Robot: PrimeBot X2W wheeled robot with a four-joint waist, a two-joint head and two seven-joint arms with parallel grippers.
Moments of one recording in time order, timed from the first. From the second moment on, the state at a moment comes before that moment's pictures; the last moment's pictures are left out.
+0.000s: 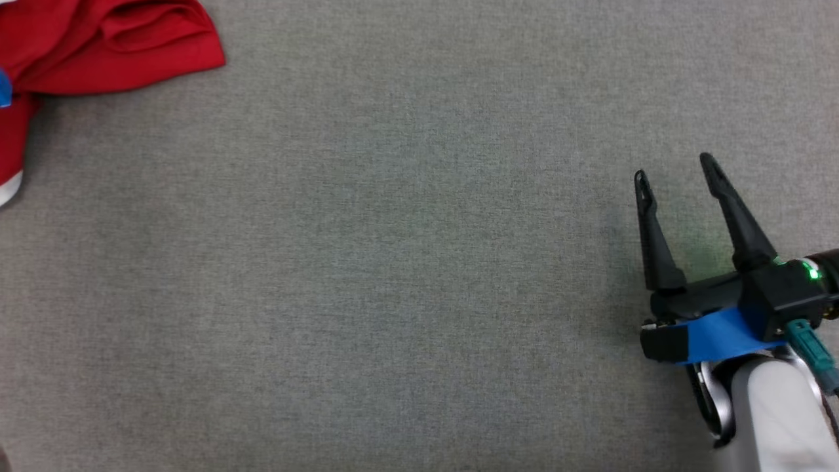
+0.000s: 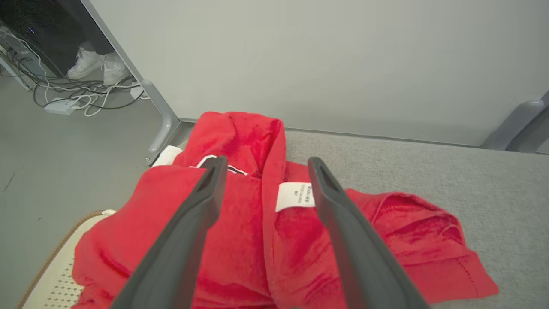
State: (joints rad) left arm -0.99 0.45 -0.04 0.62 -0.28 -0.05 0.32; right arm -0.27 -0.05 -0.01 0.00 -0.13 0.13 -0.18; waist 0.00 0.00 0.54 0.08
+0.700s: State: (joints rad) left arm -0.97 0.41 0.00 0.81 -0.39 -0.06 0.32; right arm -0.26 -0.05 0.00 -0.12 -0.09 0.13 -0.14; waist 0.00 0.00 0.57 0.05
